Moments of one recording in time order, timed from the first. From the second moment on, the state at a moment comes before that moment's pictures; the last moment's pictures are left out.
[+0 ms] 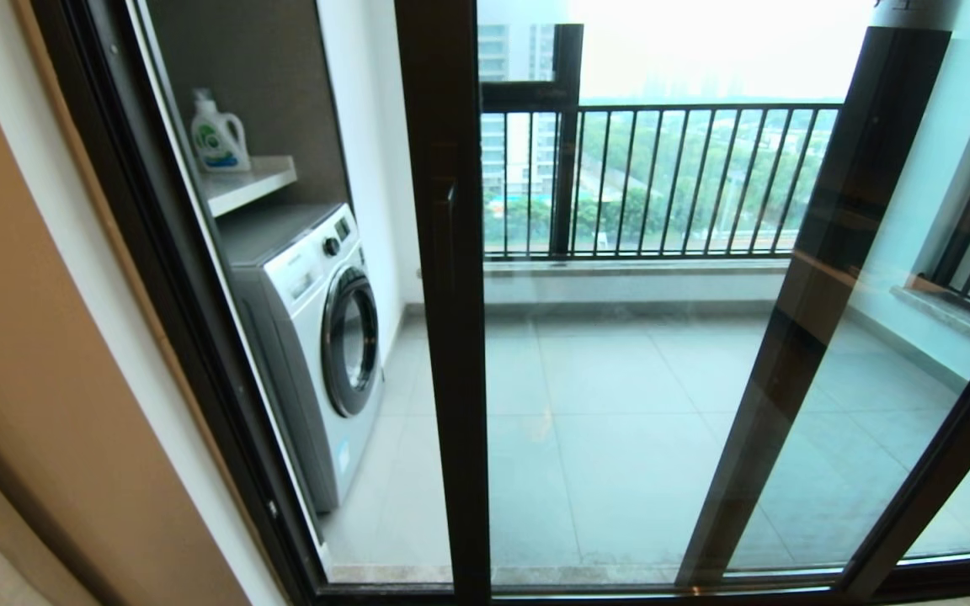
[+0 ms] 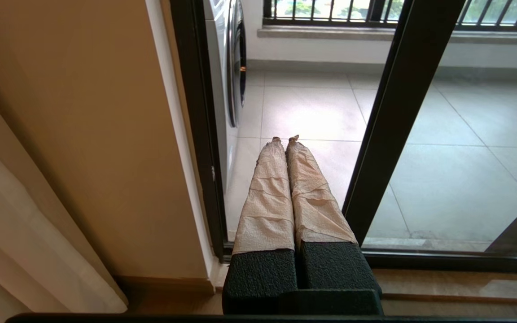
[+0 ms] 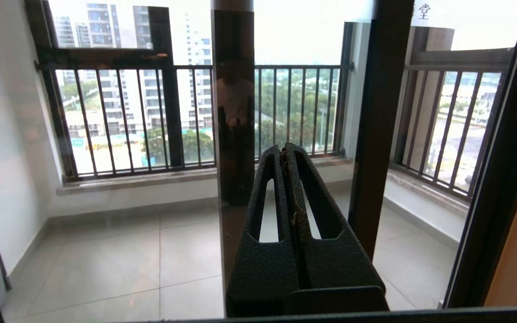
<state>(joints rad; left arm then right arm) 0.00 0.00 -0.03 0.05 0.01 -0.01 0.08 0.31 -0.75 0.07 -0.32 -0.18</state>
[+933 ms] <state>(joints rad) 0.00 0.00 -0.03 0.05 0.01 -0.01 0.00 0.00 0.00 0.00 0.01 0.00</state>
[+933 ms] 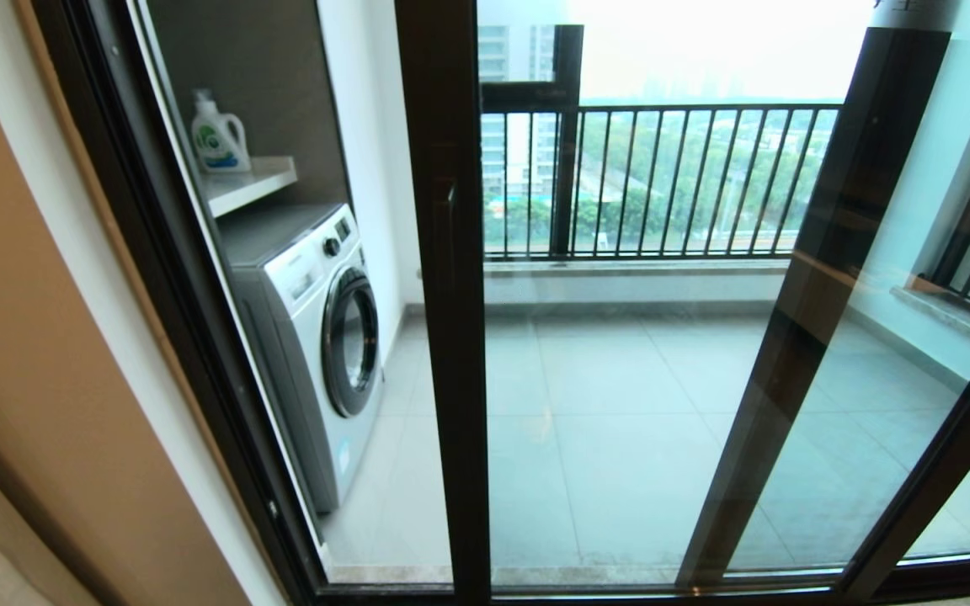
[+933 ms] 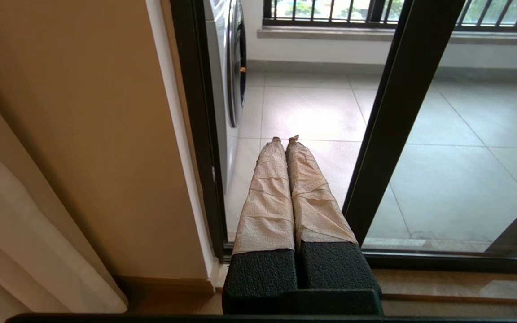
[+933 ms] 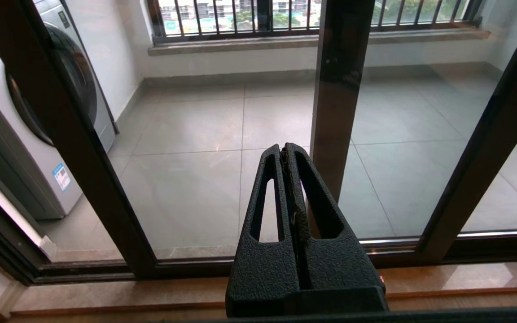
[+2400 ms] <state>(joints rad) 0.00 0.00 -0.03 0.05 0.01 -0.01 0.00 0.00 0.00 0.01 0.01 0.01</state>
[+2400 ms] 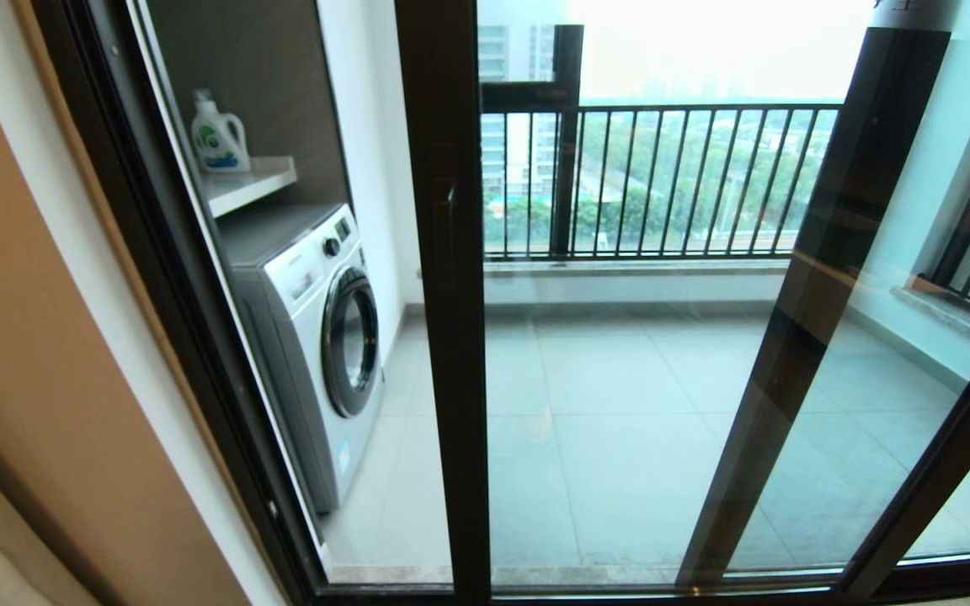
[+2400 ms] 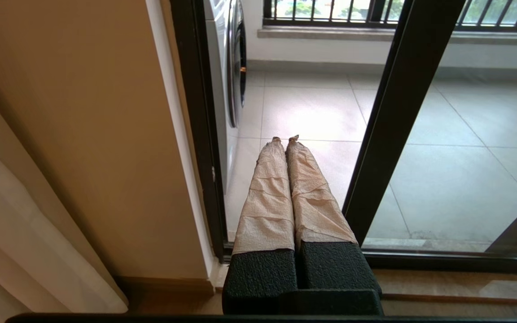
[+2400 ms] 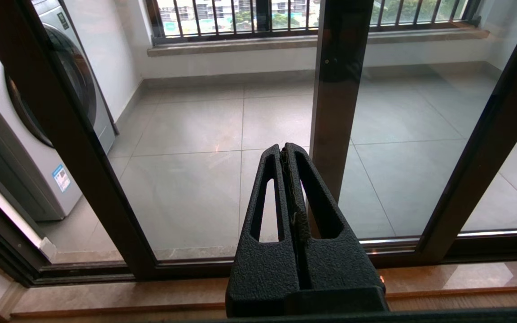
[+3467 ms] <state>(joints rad) 0.00 0.26 -0.39 0.10 -0.09 -0.06 0.00 0.00 0.00 0.01 0.01 0.01</state>
